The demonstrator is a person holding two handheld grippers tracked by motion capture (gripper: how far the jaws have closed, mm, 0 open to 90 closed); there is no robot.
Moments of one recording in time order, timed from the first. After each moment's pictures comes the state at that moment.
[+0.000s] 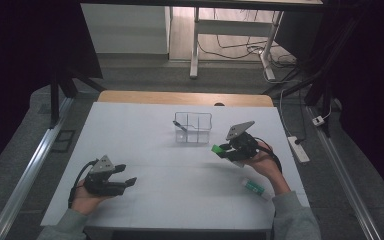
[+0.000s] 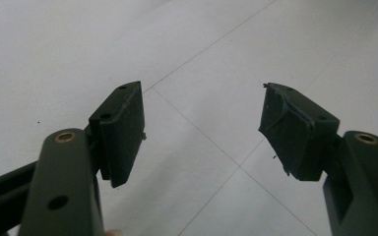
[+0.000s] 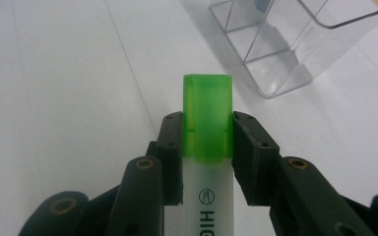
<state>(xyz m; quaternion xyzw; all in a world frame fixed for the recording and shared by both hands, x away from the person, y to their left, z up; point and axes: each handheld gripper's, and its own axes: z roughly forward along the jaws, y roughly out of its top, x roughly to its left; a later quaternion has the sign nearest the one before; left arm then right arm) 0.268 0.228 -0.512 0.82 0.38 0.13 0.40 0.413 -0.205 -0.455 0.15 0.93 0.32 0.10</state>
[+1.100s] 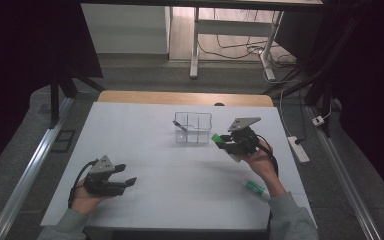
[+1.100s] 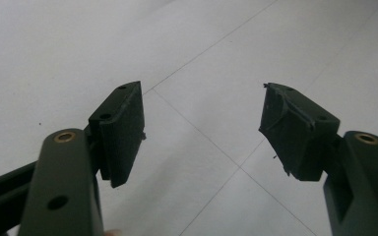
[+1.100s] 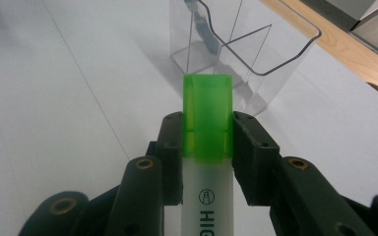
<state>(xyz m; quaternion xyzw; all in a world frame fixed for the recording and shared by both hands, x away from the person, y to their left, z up) 0.267 0.228 -0.511 0.82 0.38 0.14 0.40 0.407 -0.200 -0.435 0.22 0.89 0.37 0.15</state>
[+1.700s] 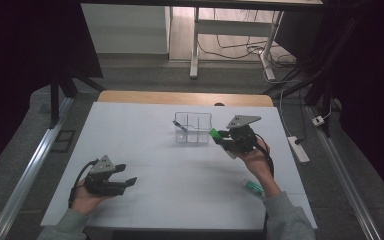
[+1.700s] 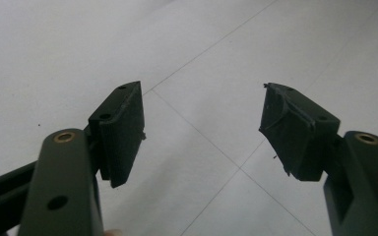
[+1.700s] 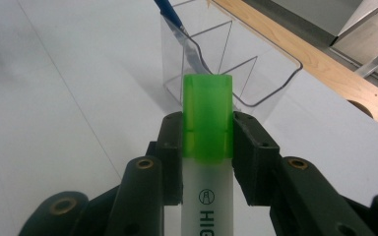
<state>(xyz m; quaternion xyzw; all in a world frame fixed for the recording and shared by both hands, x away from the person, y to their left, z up) 0.268 0.226 -0.511 0.82 0.38 0.14 0.40 0.404 -0.190 -0.427 0.24 0.87 0.40 0.18</state>
